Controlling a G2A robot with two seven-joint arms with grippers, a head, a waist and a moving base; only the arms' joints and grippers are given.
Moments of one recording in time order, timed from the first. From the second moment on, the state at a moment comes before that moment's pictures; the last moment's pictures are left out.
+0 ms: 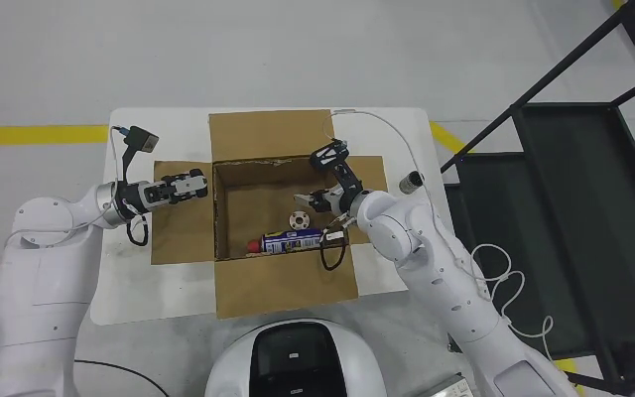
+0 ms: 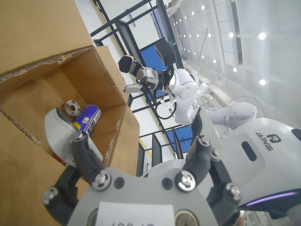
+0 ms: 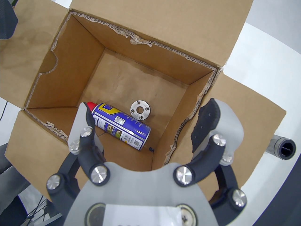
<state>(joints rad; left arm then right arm) 0.99 -1.09 -1.44 -1.30 -0.36 -0.47 -1.35 -1.14 -1.26 1.10 -1.82 -1.03 0.05 0.89</state>
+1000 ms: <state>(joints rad) 0.99 -1.09 -1.44 -1.30 -0.36 -0.47 -1.35 -1.14 -1.26 1.11 -1.82 -1.01 0.06 0.89</state>
